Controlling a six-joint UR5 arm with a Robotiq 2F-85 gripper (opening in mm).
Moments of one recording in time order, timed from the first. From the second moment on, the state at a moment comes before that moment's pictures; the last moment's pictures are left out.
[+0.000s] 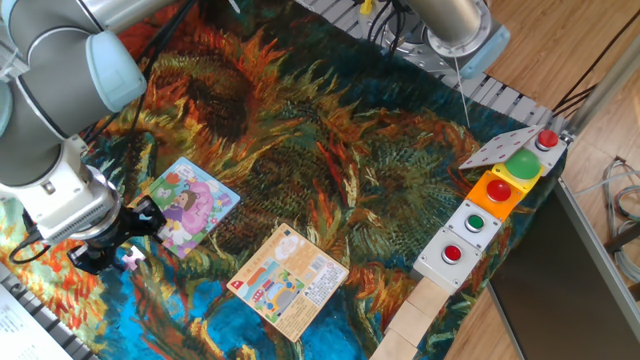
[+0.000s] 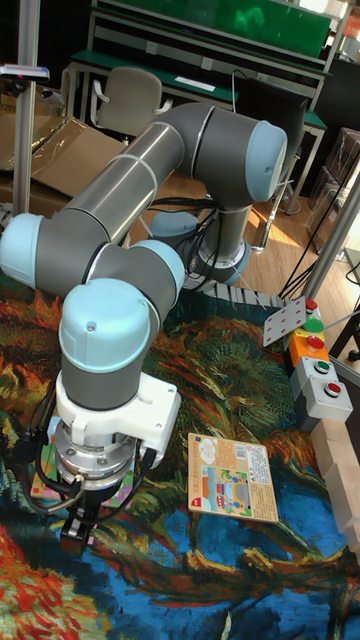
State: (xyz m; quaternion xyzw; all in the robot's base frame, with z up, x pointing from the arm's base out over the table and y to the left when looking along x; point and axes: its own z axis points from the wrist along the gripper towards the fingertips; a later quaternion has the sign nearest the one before) arm 0.725 -0.071 0.004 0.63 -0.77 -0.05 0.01
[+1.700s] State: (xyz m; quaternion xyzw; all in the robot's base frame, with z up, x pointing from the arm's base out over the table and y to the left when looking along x) arm 0.745 -0.078 0.007 0.64 -0.76 -0.07 0.03
